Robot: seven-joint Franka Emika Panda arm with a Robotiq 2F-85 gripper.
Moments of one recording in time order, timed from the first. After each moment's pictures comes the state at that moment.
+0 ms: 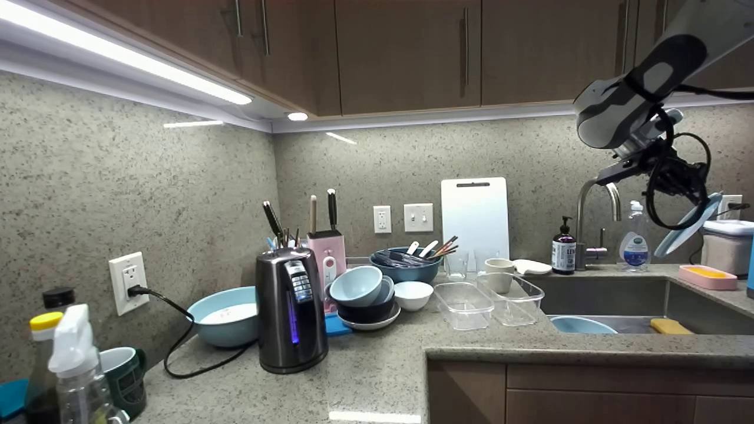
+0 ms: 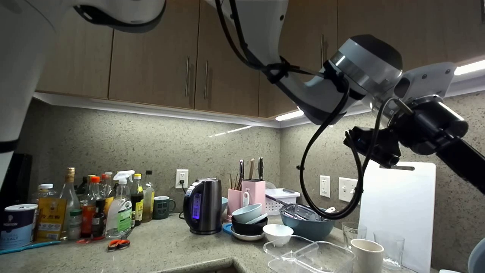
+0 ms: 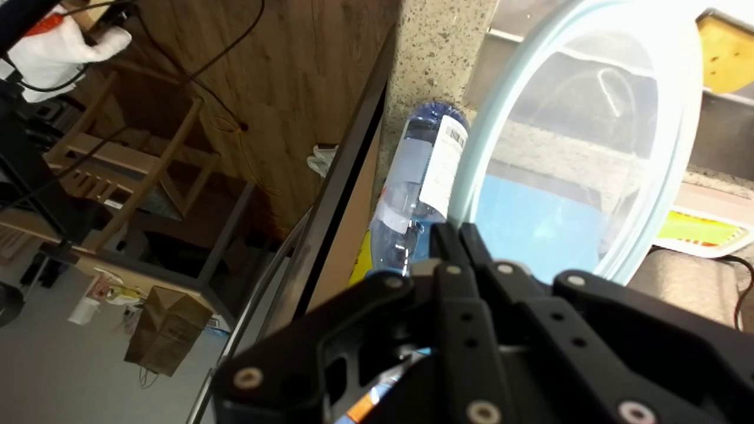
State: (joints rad) arm -0.40 0.17 -0.38 -1.79 -0.66 1.71 1.56
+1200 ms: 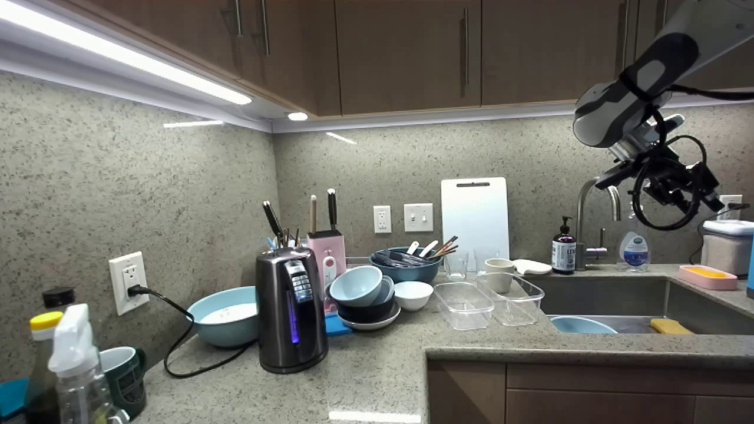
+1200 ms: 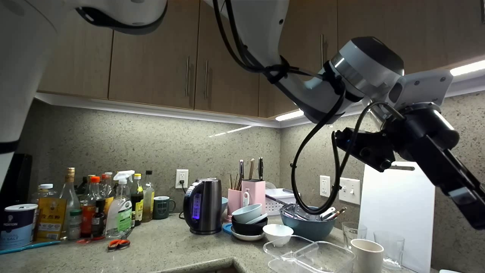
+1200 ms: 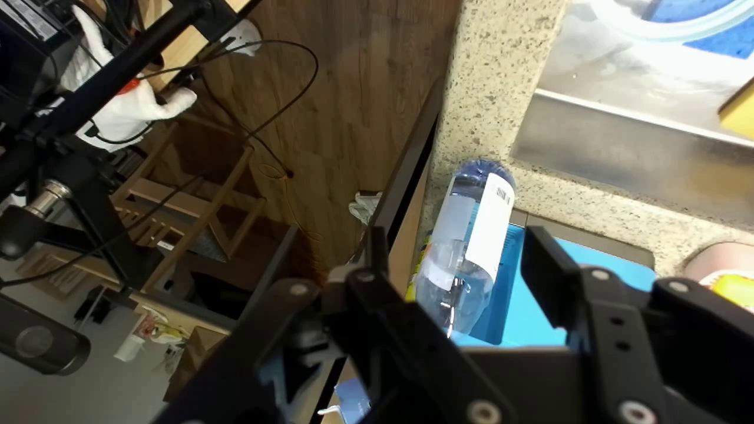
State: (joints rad) arm -0.40 0.18 -0.38 -1.78 -0.55 1.62 1.56
